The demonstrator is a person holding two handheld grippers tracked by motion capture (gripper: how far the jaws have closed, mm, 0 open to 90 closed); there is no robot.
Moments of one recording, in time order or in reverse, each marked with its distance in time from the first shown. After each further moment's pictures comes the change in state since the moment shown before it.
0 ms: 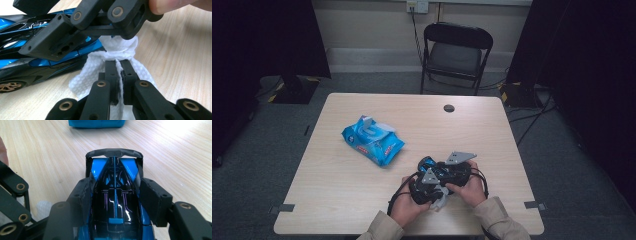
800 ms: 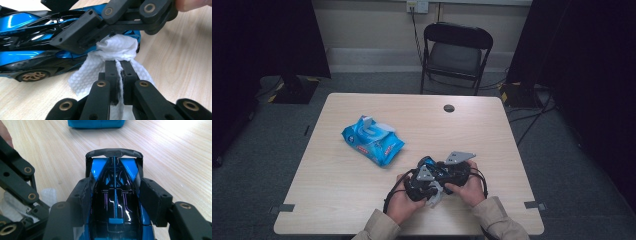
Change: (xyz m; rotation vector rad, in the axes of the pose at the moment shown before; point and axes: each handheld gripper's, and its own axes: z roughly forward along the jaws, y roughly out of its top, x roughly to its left) left arm 0.011 -0.004 -0.007 -0.006 0.039 -0.025; right arm 0.001 0.001 0.001 0.003 -0.004 0.002
